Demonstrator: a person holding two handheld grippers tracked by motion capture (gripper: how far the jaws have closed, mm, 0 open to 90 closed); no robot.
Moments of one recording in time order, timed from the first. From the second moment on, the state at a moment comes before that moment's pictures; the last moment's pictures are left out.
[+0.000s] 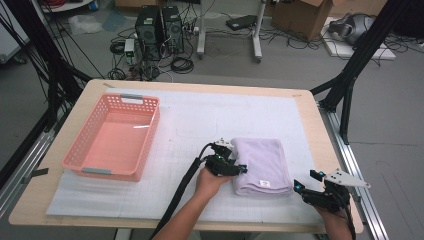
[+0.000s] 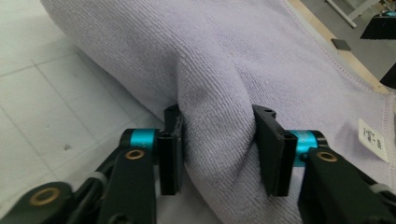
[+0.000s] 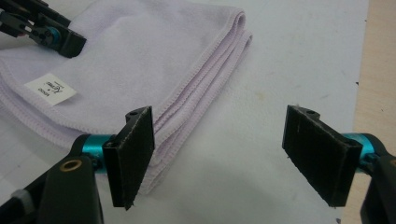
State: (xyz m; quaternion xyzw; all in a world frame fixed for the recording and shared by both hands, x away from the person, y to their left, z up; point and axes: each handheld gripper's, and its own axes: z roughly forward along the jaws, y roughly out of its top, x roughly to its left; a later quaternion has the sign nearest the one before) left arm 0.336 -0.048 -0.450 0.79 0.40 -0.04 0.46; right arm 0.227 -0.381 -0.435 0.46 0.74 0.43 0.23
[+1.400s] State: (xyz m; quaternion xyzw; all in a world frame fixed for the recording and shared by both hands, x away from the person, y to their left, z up) left arm 0.307 0.030 -0.391 0.75 0.28 0.04 0.59; right arm 0.228 -0.380 -0.434 0.46 0.74 0.44 0.23
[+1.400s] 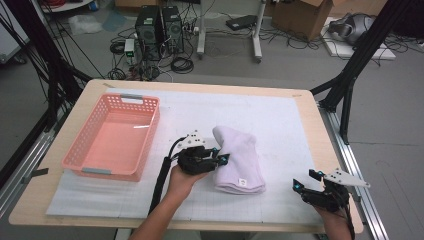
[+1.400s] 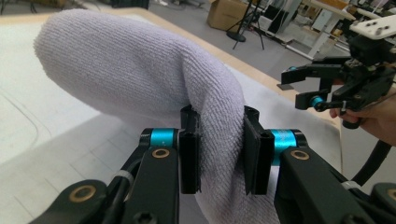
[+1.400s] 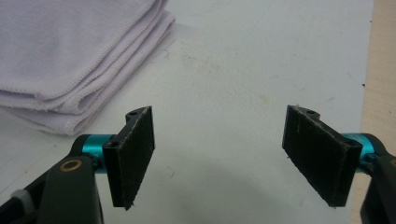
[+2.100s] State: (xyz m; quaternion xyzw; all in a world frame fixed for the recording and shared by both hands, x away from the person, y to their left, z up) left arm 0.295 0.060 -0.346 0.75 0.19 0.10 0.63; right arm 0.230 -0.376 -0.433 0.46 0.73 0.44 0.23
